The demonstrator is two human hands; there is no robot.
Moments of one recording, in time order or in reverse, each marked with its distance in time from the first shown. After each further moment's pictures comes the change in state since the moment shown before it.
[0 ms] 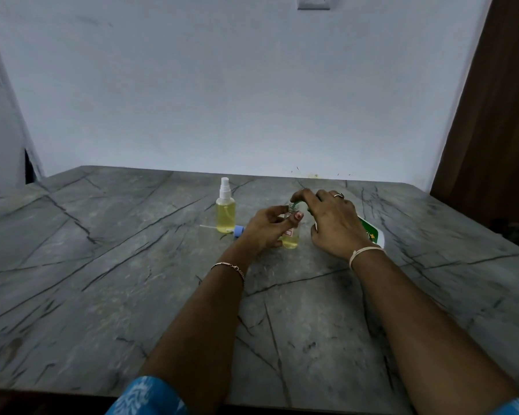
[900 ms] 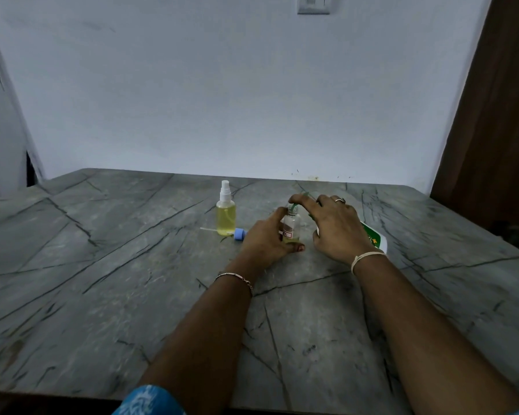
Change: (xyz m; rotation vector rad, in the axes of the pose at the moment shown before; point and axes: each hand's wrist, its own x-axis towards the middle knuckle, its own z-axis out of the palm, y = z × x) left_hand -0.005 -0.011 0.001 0.618 0.105 0.237; right_hand -0.003 0.001 0.000 -0.041 -0.039 0.019
